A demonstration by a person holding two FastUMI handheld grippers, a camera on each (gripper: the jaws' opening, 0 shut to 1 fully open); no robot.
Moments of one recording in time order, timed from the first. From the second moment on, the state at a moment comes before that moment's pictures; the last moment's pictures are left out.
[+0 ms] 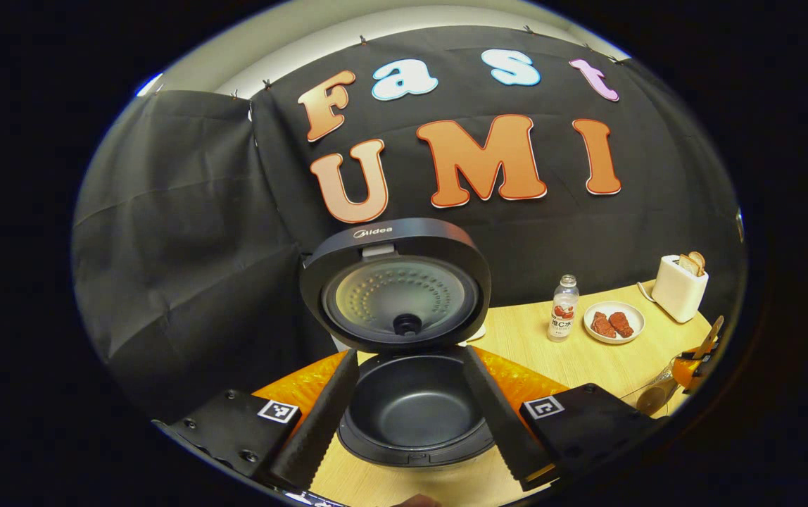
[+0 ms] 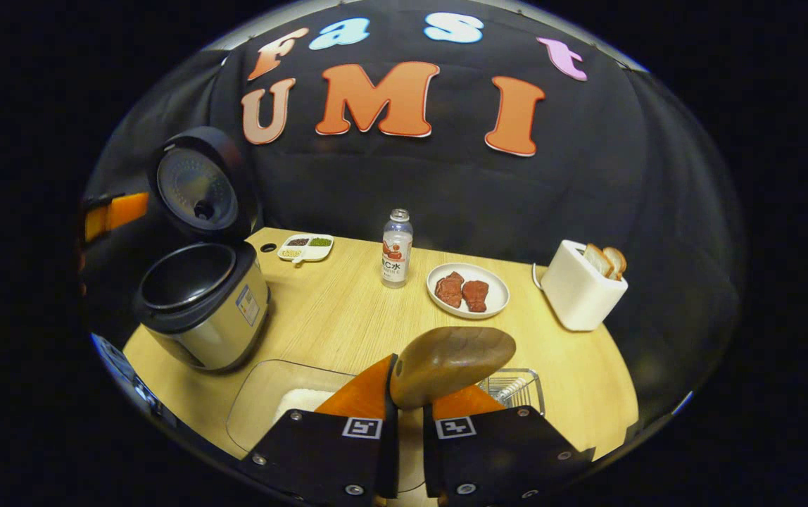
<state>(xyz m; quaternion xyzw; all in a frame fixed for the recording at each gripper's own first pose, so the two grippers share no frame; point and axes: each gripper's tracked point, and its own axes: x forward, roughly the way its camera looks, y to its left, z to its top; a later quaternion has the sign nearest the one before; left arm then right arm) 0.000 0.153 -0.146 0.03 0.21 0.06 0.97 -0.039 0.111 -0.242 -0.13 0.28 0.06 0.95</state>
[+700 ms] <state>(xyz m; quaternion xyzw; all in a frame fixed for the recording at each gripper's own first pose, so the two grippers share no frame) -0.010 0.176 -0.164 0.04 0.24 0.05 0.97 -0.067 0.144 -0.310 -0.18 0.30 0.06 0.93</state>
